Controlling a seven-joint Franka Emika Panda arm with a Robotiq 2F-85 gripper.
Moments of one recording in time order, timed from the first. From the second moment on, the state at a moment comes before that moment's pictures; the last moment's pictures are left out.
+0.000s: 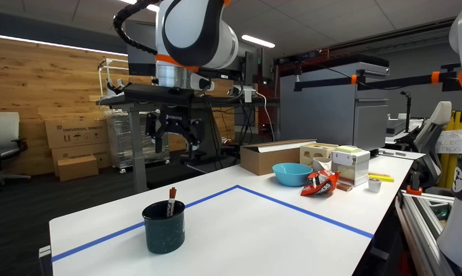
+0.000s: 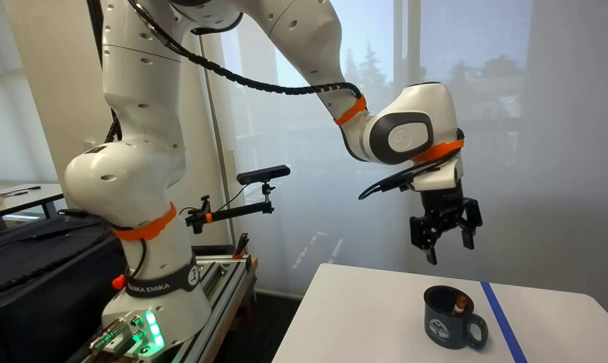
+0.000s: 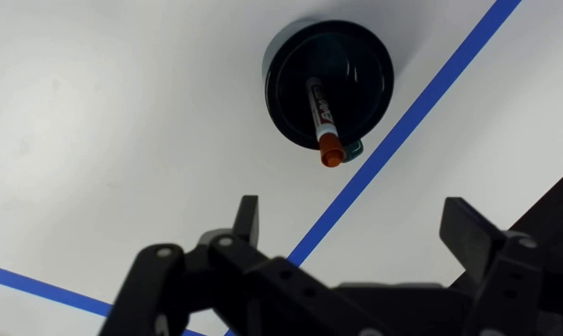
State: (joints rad) arm 0.12 0.24 -0.01 -2.26 -0.19 2.68 1.47
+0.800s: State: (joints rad) arm 0.16 0.42 -0.07 -2.16 -0.18 2.69 1.50
